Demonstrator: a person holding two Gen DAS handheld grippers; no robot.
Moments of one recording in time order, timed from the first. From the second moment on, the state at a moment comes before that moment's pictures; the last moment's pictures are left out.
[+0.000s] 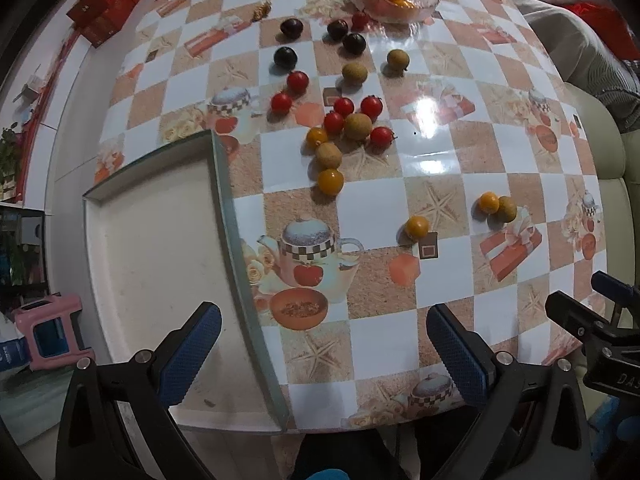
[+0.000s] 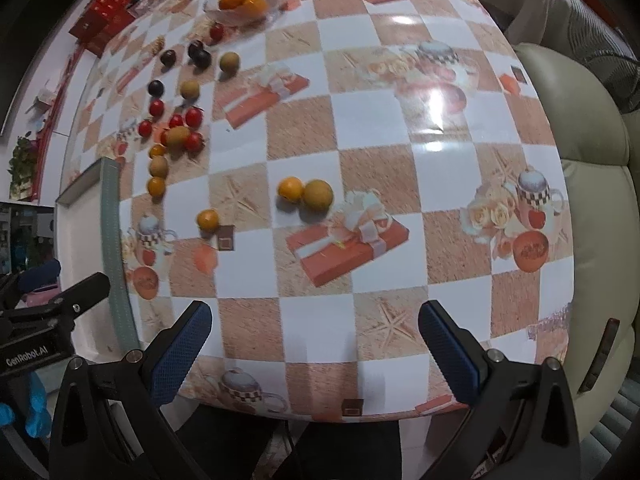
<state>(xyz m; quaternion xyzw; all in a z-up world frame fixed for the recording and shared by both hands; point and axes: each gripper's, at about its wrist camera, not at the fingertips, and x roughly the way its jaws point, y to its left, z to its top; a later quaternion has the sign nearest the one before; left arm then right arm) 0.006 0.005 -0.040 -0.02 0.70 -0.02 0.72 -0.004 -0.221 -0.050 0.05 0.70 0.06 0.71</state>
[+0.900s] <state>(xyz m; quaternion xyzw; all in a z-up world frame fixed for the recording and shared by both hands) 0.032 -0.060 -0.122 -0.01 0.66 -0.04 0.75 0.033 -0.223 -0.123 -0.05 0.65 0.13 0.75</state>
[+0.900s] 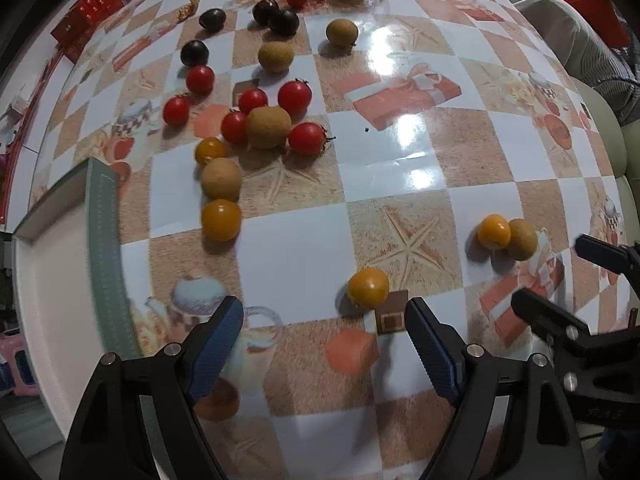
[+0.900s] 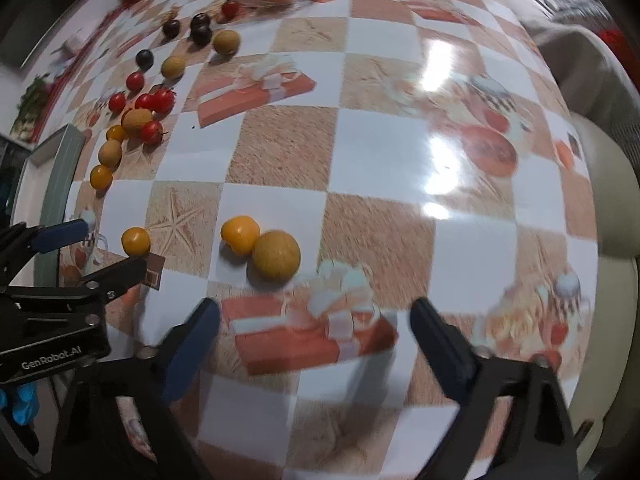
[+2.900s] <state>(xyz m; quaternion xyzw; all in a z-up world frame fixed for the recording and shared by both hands) -0.023 0.118 -0.064 -0.10 0.59 0.08 0.80 0.044 -0.051 -0.081 -0.01 0.60 0.28 0.75</state>
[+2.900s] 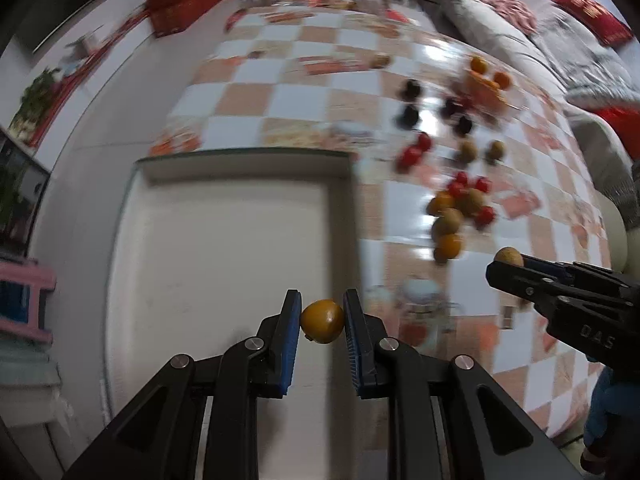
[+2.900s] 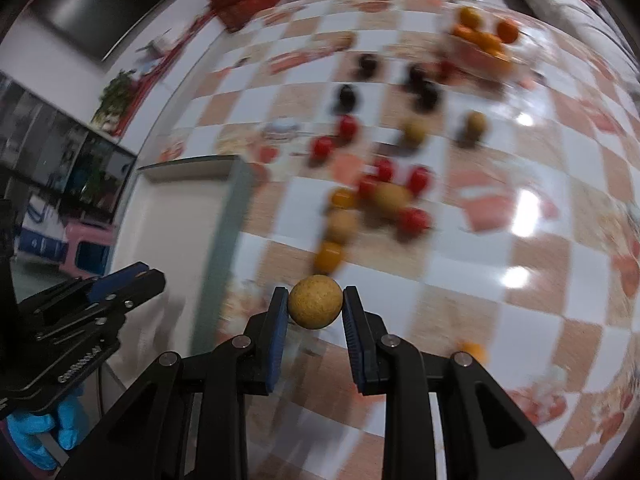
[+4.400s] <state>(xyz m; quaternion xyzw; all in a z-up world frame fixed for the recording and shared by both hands) -0.053 0.215 -0.116 -0.08 0.59 0.18 0.78 0.027 0.112 -0.116 -0.11 0.61 0.36 0.70</state>
